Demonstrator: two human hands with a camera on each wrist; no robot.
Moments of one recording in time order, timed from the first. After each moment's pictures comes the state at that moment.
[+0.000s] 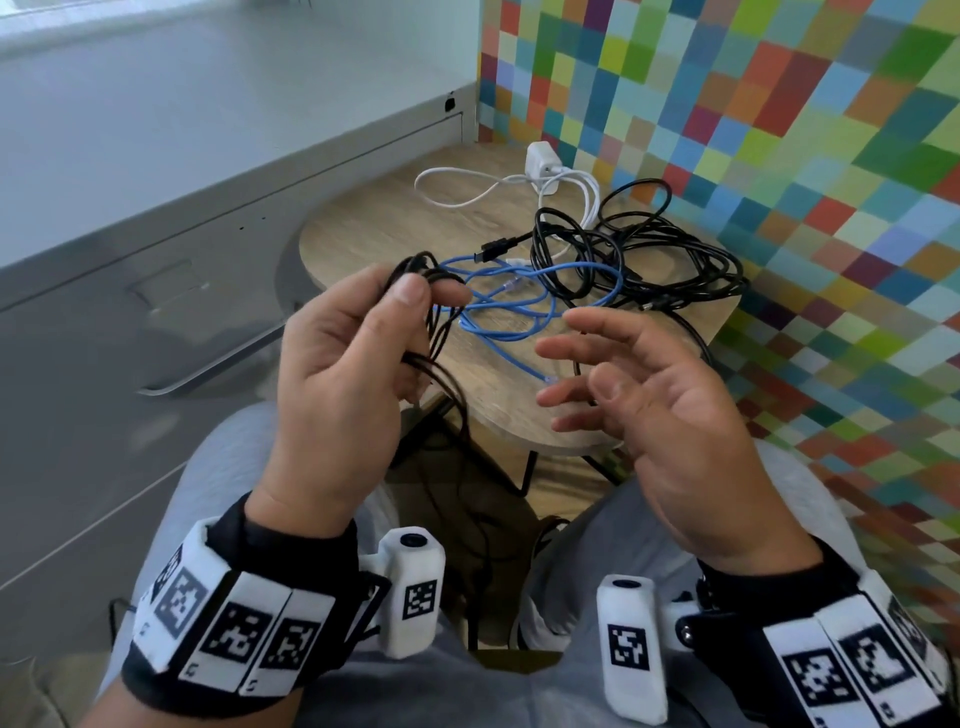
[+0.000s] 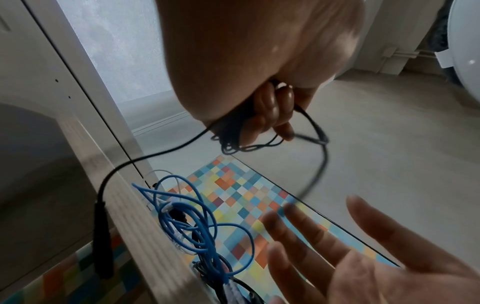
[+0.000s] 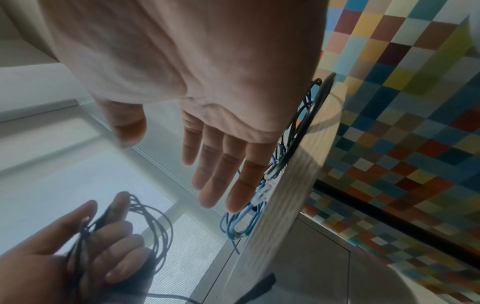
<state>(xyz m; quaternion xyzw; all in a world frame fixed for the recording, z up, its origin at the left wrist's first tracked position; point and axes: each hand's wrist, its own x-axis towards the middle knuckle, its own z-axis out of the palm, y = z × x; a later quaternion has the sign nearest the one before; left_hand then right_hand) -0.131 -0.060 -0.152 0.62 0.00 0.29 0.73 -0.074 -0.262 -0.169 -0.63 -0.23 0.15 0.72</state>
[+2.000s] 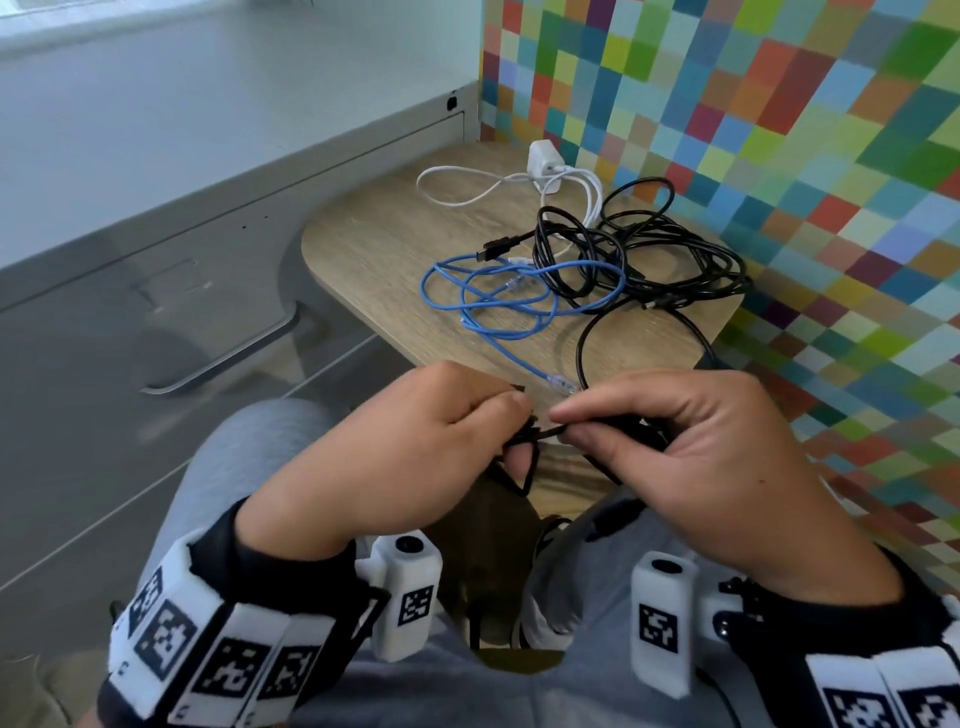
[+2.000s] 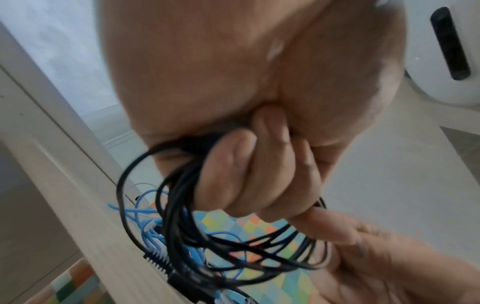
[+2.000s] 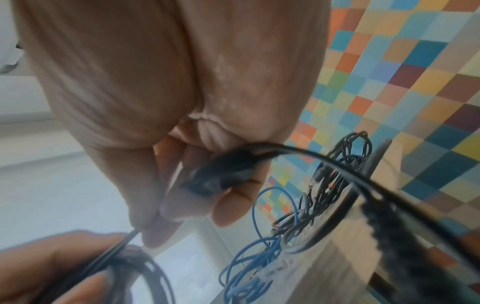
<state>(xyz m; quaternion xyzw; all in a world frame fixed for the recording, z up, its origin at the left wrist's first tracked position) -0.141 -0.065 -0.138 0.87 -0.04 -0.09 0.49 -0.081 -0.279 -0.151 -0.78 -0.35 0.04 0.52</state>
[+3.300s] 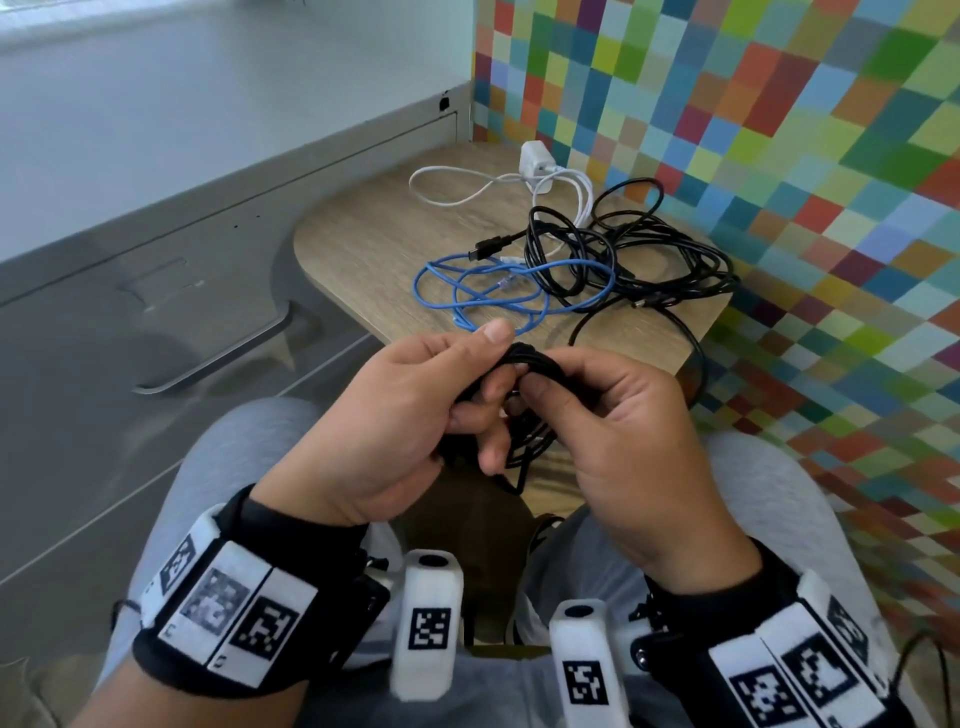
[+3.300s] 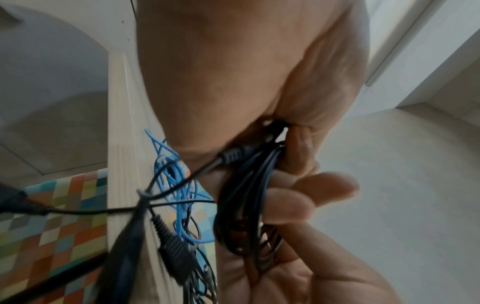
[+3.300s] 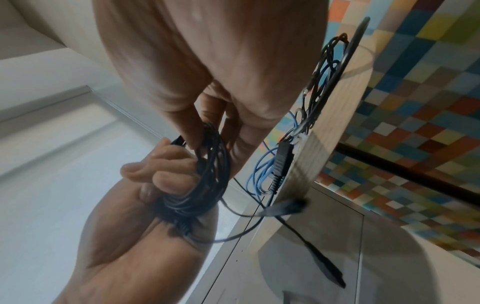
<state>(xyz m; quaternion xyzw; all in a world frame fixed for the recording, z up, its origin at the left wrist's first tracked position) -0.130 -0.072 -0.150 0.56 0.02 -0.08 0.82 -0.090 -0.239 -0.175 -0.66 -0.22 0.09 0.71</state>
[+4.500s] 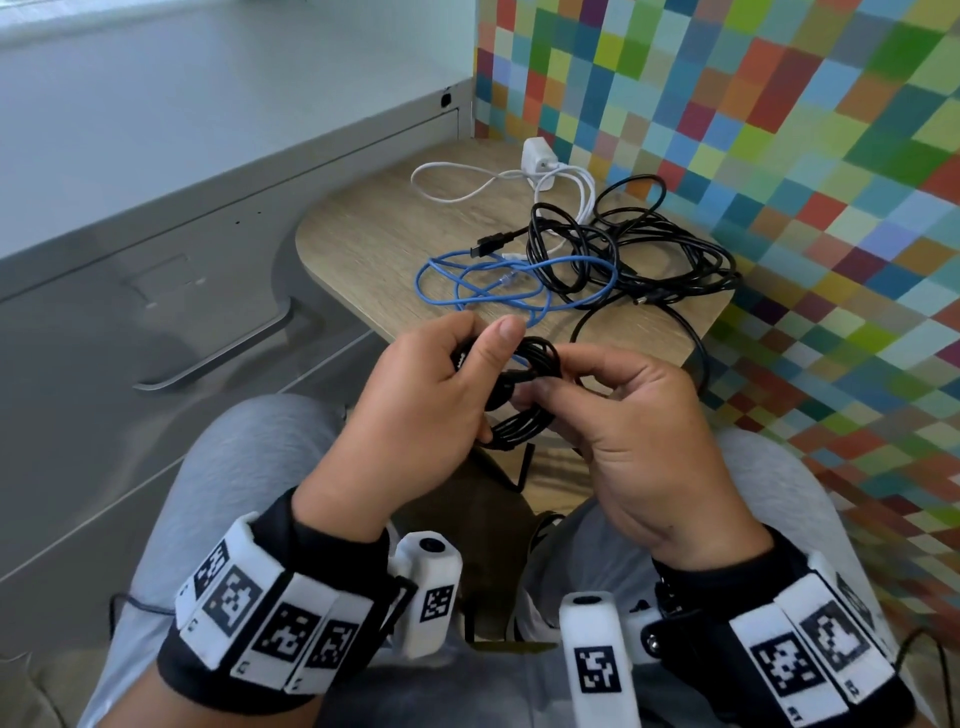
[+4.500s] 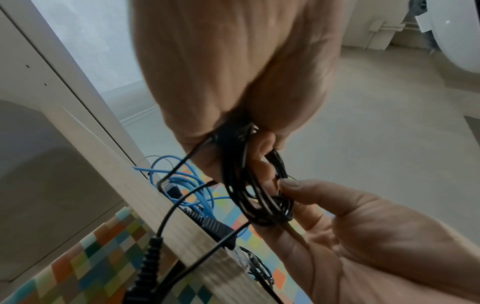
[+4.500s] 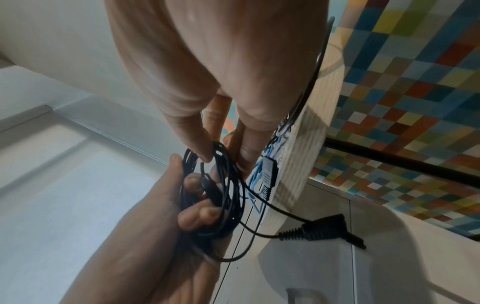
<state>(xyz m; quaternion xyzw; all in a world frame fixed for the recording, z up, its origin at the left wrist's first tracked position) -0.125 -0.079 -0.155 0.83 0.06 0.11 0.55 -0.084 -0.239 -0.174 -0.62 -0.11 0.13 0.77</state>
